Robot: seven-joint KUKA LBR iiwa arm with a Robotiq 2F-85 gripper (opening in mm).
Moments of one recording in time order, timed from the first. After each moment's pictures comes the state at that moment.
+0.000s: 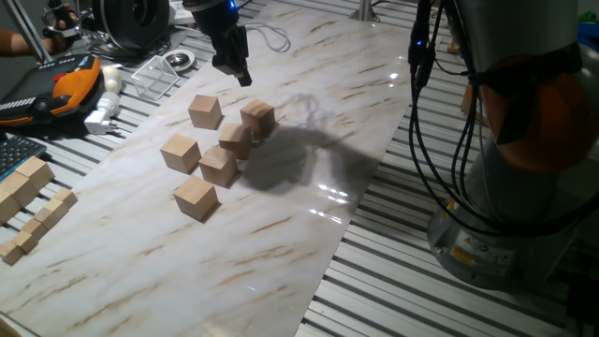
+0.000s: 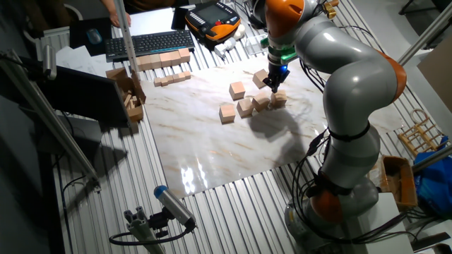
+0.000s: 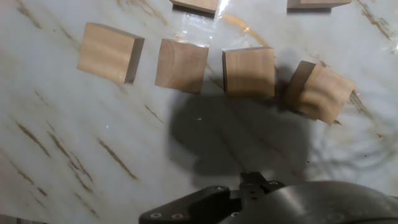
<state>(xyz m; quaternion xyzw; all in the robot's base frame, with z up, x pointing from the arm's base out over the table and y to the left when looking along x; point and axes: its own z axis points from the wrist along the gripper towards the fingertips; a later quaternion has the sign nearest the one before) 0.515 0.000 0.236 0.13 -0.98 0.01 0.12</state>
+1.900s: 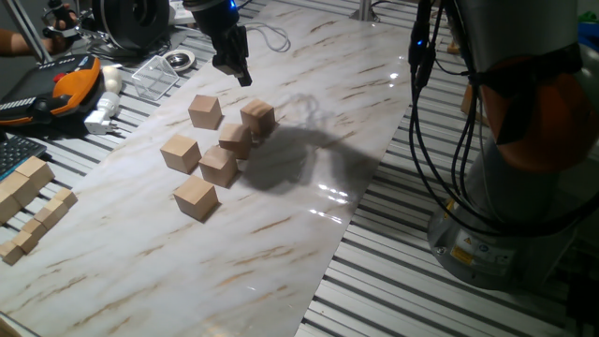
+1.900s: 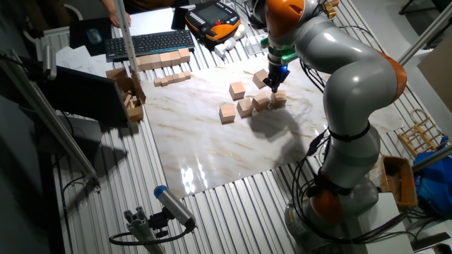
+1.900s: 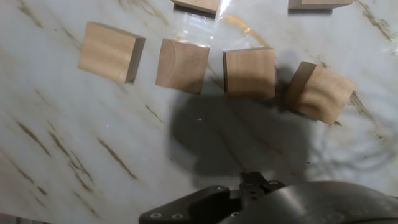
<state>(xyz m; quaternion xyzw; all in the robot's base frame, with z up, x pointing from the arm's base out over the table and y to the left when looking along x) 0.515 0.000 0.236 0.13 -0.98 0.01 0.12</state>
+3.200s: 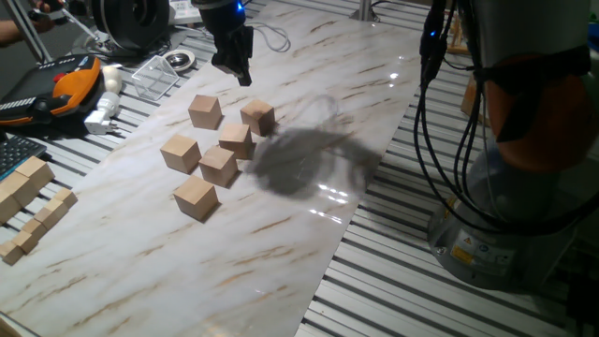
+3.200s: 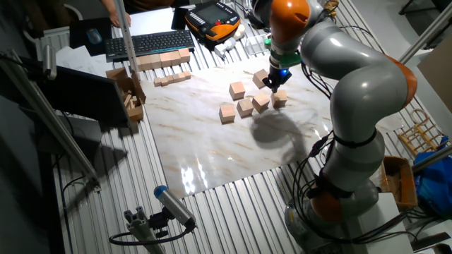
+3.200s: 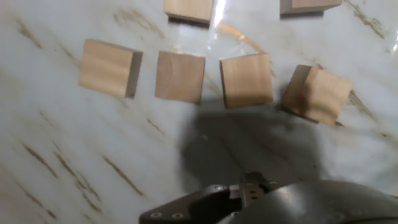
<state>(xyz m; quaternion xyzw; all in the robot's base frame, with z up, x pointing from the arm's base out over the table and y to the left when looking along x) 0.515 0.000 0.236 0.02 -1.00 0.04 0.08</state>
